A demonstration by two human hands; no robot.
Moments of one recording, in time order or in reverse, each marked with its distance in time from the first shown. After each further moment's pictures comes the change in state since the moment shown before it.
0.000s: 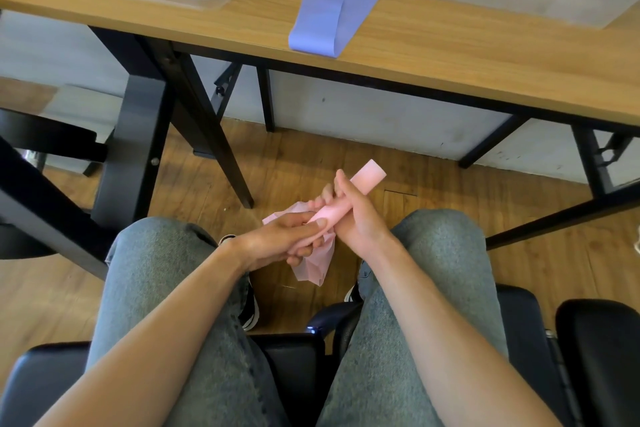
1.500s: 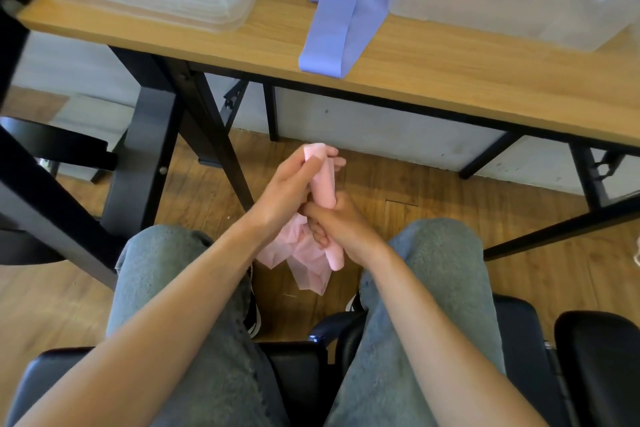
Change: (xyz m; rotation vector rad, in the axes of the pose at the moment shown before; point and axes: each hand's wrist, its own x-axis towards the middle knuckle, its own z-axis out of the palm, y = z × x) left_hand -0.013 0.083 0.032 0.230 0.456 0.557; right_hand -0.017 -0.017 0.051 -0.760 0.025 0.030
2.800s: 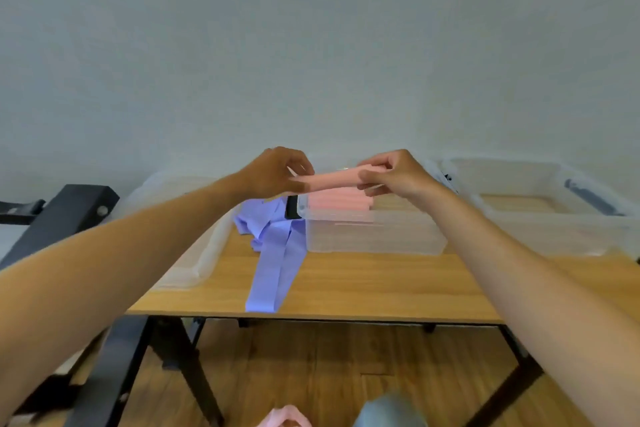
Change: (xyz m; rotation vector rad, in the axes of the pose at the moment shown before) left_hand 0.201 0.336 -0.003 0.942 -0.179 0.490; right_hand -0.031 -0.349 -0.253 -0.274 0.407 -0.501
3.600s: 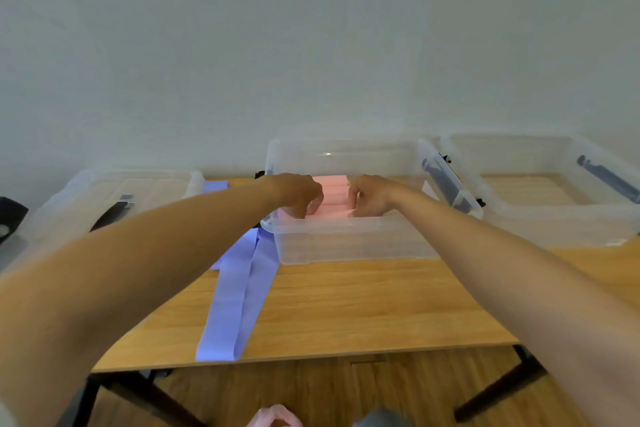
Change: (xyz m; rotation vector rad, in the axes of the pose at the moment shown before) left_hand 0.130 -0.037 0.117 0.740 -0.635 -0.039; right_hand 0.112 0.120 -0.003 -0.845 -0.380 0.224
